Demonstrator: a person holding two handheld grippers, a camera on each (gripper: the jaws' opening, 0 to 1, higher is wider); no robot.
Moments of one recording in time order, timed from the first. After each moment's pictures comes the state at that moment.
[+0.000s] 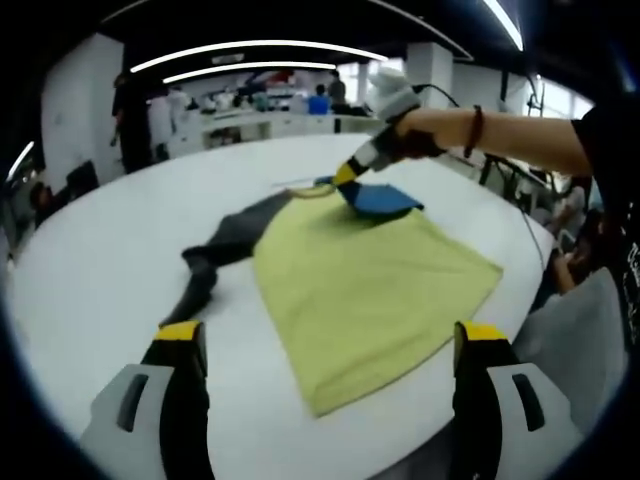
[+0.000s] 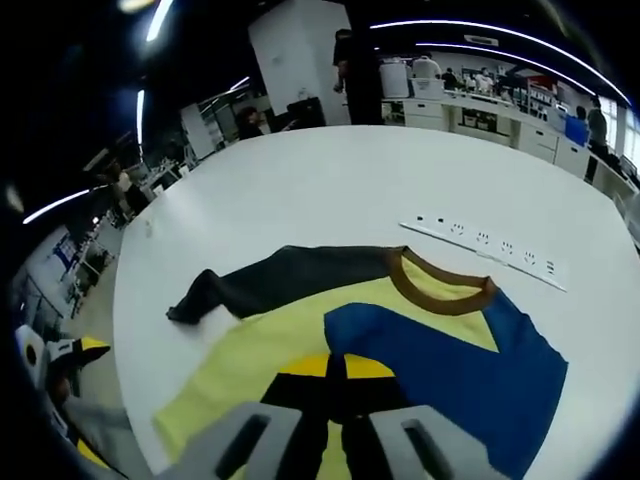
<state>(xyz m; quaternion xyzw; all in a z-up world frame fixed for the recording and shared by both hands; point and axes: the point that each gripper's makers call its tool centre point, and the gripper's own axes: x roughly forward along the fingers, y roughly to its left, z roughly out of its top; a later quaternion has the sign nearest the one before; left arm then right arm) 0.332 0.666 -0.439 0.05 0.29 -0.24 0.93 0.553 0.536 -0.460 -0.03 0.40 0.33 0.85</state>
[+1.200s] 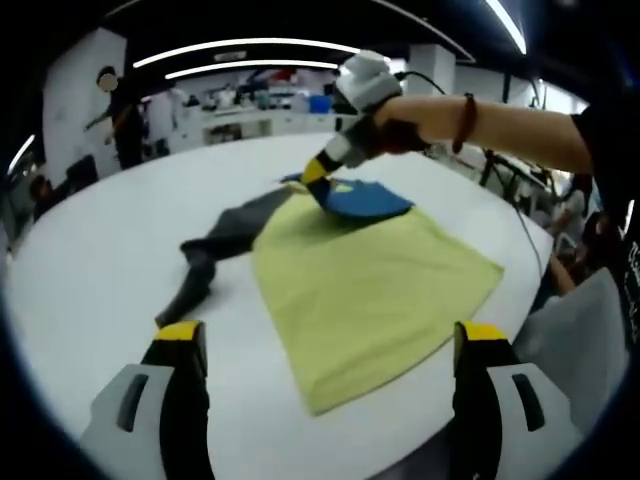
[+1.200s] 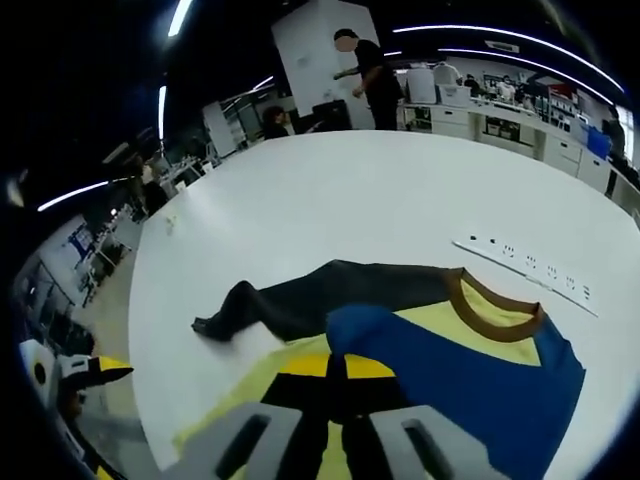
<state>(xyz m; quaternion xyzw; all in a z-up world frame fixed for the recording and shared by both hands) 0.330 0.670 -0.446 0.04 0.29 -0.24 0.92 0.544 0.600 -0.450 -0.03 0.39 0.38 0.84</state>
